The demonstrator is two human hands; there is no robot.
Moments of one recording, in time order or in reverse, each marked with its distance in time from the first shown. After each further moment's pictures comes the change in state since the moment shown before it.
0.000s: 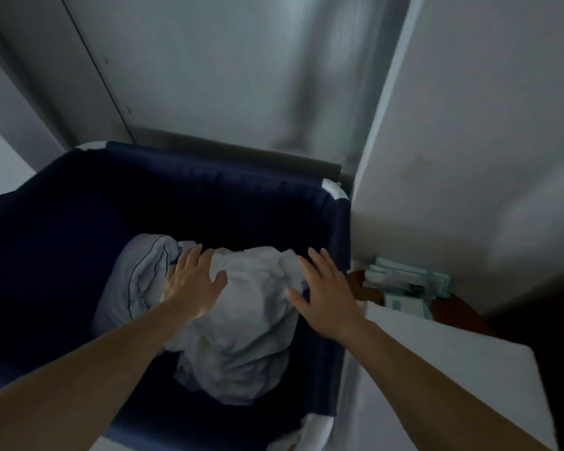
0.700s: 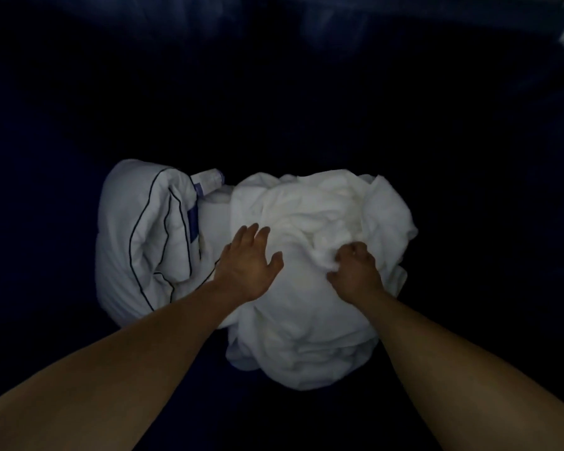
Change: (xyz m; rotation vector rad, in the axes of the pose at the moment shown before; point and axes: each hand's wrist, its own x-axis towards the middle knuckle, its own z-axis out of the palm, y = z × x) left_hand 0.196 -0.156 0.212 -0.136 -0.440 0.130; right_hand 0.202 0.040 0.322 0.108 -0.321 0.543
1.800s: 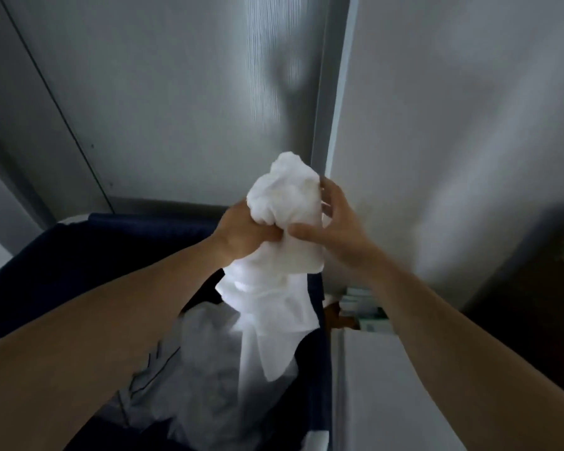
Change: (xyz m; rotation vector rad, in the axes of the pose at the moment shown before) left_hand -0.293 0.376 -0.241 -0.469 0.428 0.421; right_hand -0.412 -0.004 -0.413 0.843 0.415 -0.795
